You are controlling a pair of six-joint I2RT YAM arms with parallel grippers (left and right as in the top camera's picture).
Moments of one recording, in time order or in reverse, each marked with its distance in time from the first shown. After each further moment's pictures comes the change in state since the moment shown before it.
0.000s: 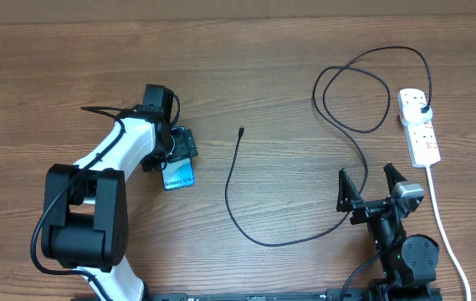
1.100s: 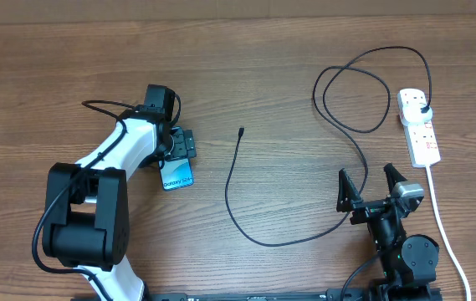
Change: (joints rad) left arm -0.006 0.002 -0.006 0.033 -0.084 0.088; right arm 0.000 0.000 0.000 0.000 0.000 0.000
